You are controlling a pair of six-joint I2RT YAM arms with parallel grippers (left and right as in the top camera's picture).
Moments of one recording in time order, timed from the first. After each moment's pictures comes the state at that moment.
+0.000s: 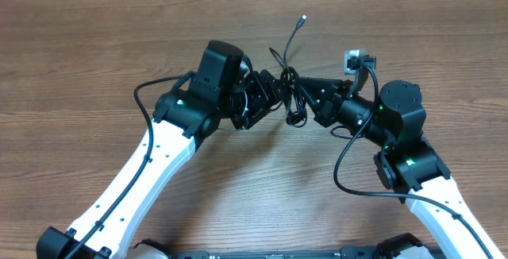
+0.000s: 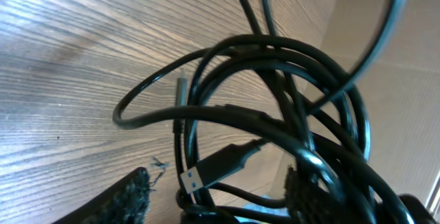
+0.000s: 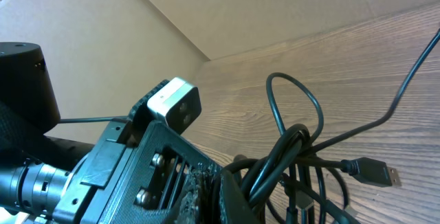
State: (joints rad) left arm -0.49 1.47 1.25 -0.59 0.48 -1.14; right arm 0.33 1.09 0.78 0.09 -0.54 0.64
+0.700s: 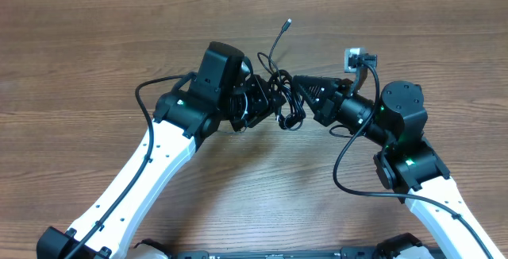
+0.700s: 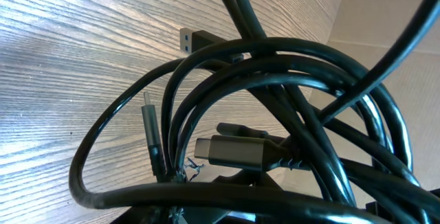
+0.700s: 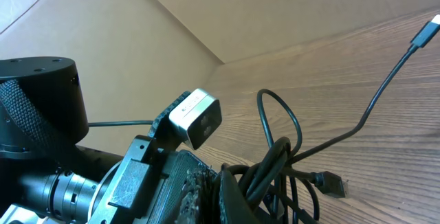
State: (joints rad) left arm -0.49 1.47 1.25 -0.63 0.49 -1.08; right arm 0.33 1.09 0.78 0.14 -0.57 0.70
